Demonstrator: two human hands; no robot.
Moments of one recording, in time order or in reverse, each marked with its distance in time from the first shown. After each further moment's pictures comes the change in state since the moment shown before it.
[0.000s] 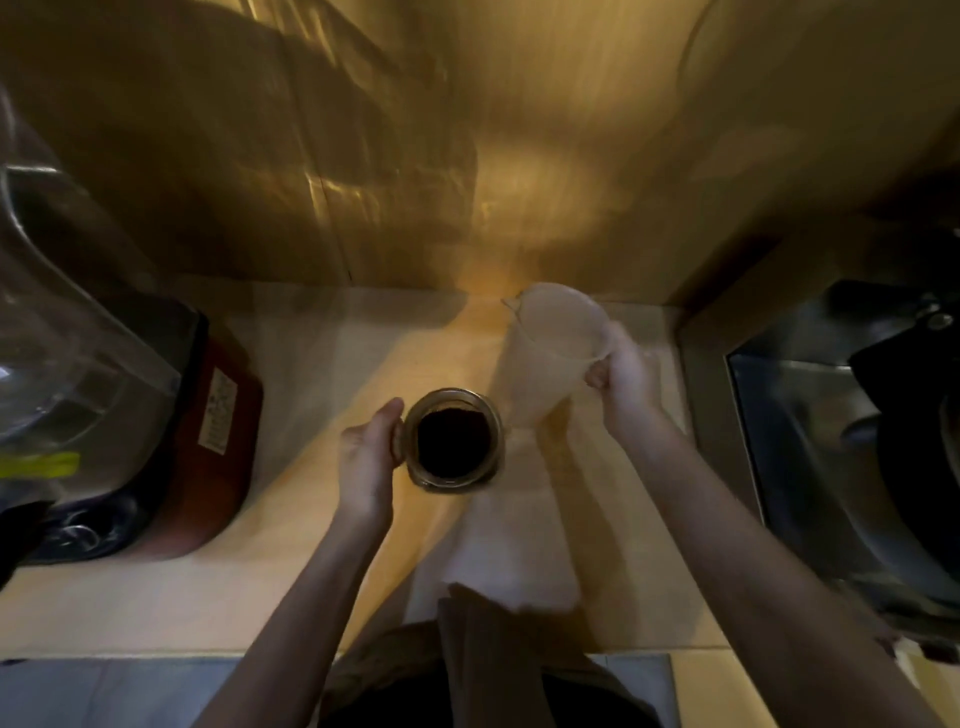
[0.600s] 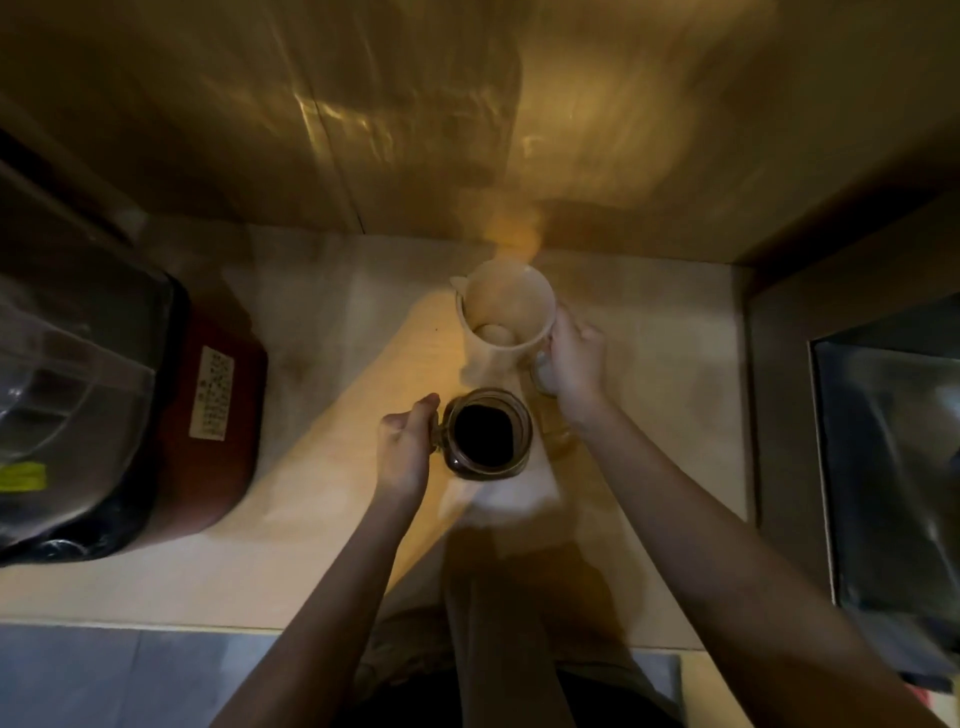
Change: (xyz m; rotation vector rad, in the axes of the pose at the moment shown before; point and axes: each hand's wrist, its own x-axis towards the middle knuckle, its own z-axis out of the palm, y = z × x) left_hand 0.058 -0.060 0.020 0.011 0.002 -0.176; right_hand 0.038 0.073 0.068 -0.257 -0.090 -0.011
